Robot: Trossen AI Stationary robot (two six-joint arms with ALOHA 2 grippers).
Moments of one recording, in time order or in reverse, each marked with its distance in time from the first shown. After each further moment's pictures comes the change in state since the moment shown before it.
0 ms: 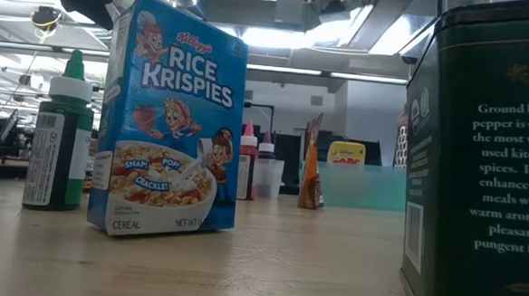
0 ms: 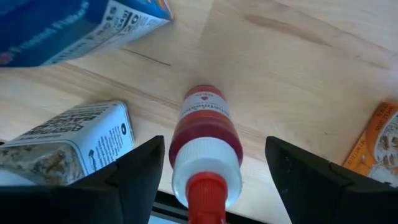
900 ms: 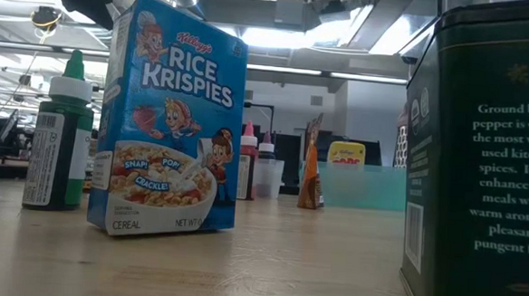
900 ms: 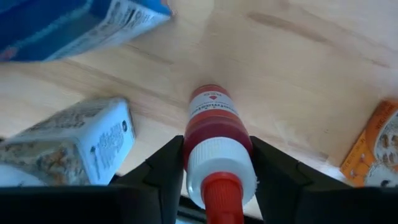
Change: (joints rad) left arm 0.000 0.000 0.000 0.000 -0.001 0.018; right arm -0.006 0.000 0.006 0.002 -0.018 -0.012
